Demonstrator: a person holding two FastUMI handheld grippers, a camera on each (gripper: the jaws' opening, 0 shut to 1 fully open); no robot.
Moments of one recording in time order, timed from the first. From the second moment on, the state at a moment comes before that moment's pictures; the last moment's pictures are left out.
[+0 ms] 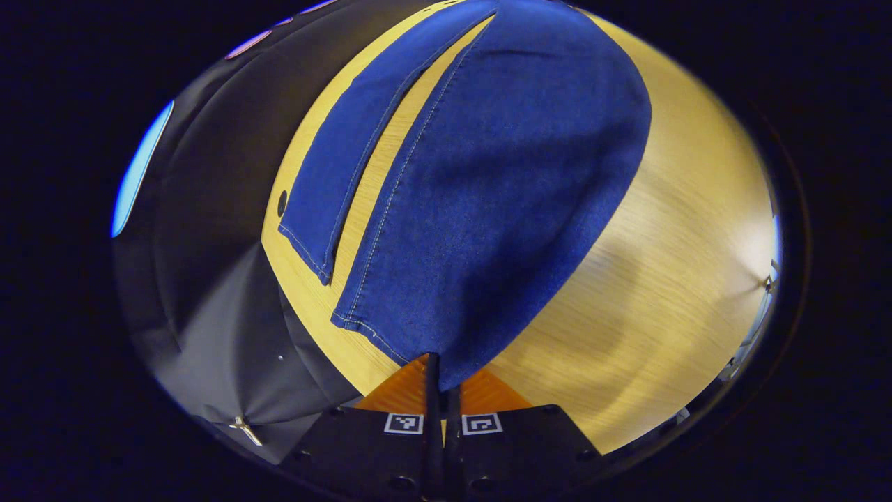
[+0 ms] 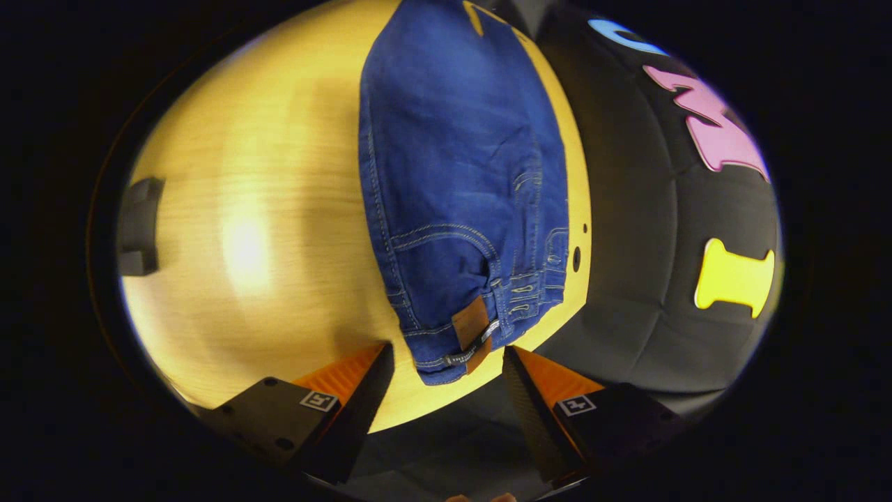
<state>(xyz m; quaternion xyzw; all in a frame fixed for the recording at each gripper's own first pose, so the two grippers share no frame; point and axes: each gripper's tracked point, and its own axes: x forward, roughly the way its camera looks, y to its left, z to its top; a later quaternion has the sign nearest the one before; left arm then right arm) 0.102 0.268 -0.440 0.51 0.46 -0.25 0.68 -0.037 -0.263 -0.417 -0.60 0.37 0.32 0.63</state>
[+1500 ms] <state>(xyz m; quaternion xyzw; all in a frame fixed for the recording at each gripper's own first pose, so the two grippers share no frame) 0.148 0.234 -0.379 0.09 0.48 -0.05 0.87 0.067 -0.246 -0.343 -0.45 0.43 0.22 0.75</state>
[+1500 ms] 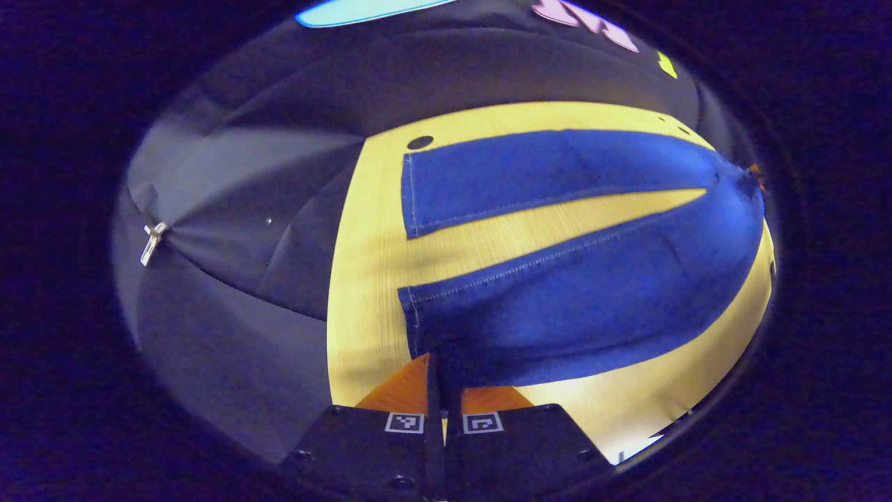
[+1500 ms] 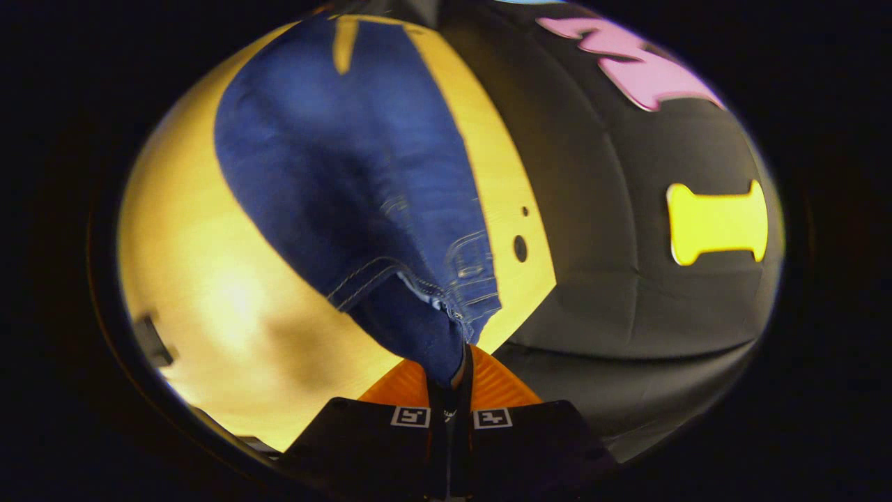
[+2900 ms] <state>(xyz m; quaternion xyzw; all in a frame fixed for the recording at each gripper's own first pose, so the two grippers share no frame) 0.368 0.221 -0.327 -0.10 0.43 0.03 0.90 0.233 -0.231 -0.372 0.16 0.48 -0.11 0.85</state>
